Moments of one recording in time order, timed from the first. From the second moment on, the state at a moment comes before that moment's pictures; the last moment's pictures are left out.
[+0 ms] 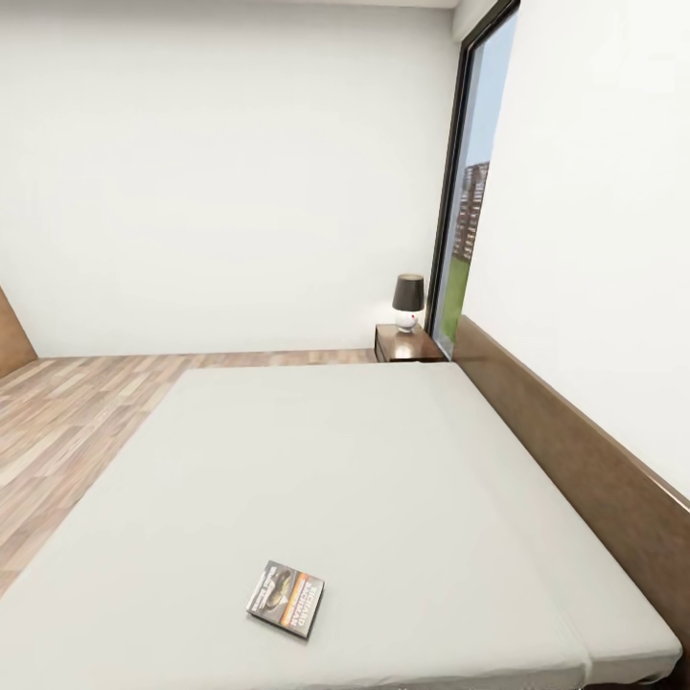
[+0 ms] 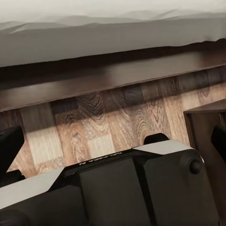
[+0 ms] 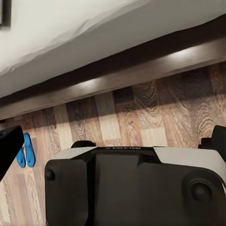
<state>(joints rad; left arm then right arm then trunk) -0.26 -0.08 0.01 -0.15 -0.03 -0.13 -0.33 -0.33 -0.23 -0.20 0.02 -0.12 -0.02 0.71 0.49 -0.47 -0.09</state>
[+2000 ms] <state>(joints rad) -0.69 -0.09 0.12 -1.14 0.06 0.84 -0.77 -0.33 -0.23 -0.20 0.02 -0.12 -0.02 0.71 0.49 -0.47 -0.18</state>
